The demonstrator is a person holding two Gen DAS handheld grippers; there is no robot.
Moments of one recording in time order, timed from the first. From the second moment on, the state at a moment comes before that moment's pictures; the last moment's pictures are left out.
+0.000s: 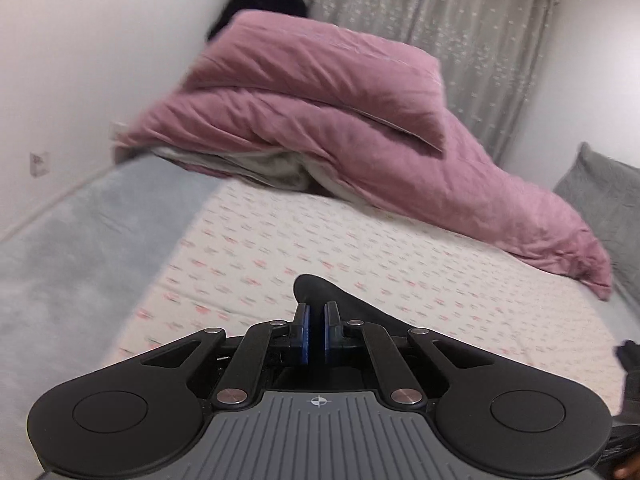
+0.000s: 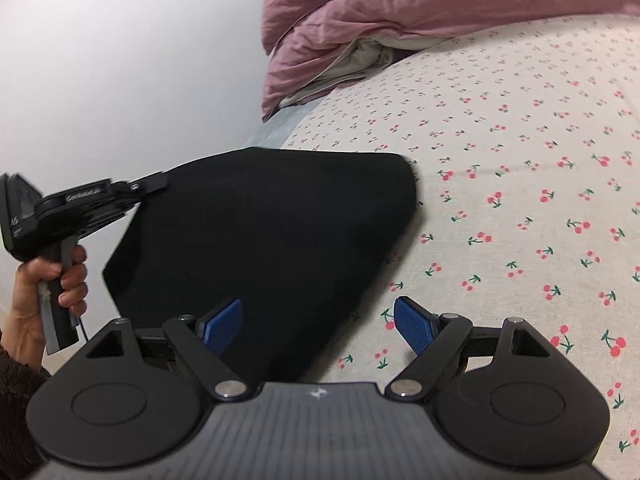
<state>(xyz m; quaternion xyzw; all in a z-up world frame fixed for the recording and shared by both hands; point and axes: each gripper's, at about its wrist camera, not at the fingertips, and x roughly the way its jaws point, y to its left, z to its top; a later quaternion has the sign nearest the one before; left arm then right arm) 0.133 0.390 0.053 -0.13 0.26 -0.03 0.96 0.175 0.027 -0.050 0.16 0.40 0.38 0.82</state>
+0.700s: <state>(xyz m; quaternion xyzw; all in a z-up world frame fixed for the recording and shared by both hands) 0.176 0.471 -0.045 -0.28 0.40 -0.08 0.87 0.206 0.062 -0.096 0.27 0.45 0.38 0.76</state>
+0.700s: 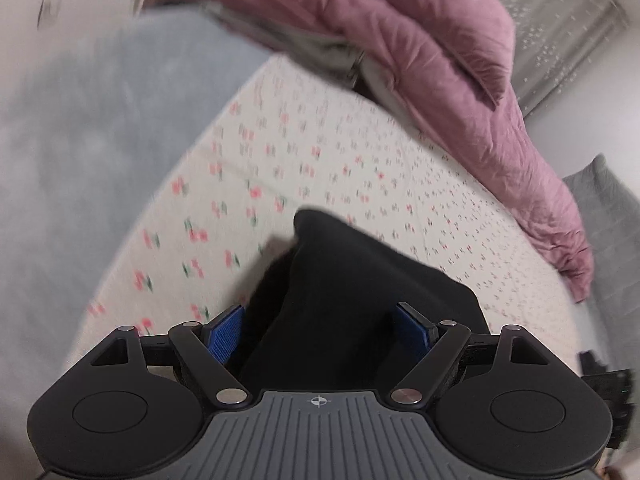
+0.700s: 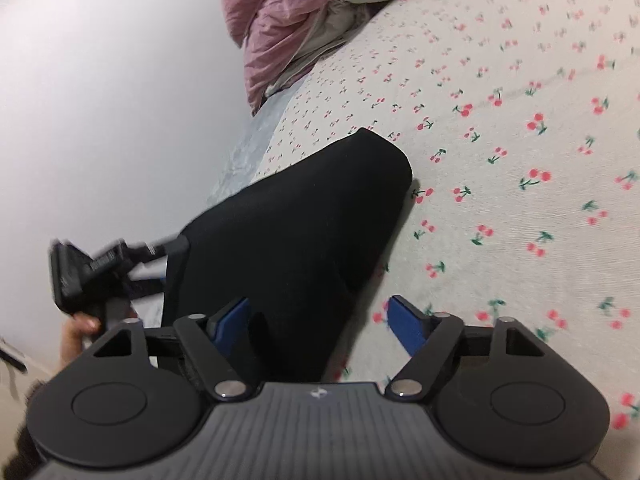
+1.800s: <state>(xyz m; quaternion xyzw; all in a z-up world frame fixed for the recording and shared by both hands) 0.197 0.190 -0.084 -0.39 0.34 -0.30 0.80 0.172 -0.211 -0.045 0.36 0.36 0.27 0.82</state>
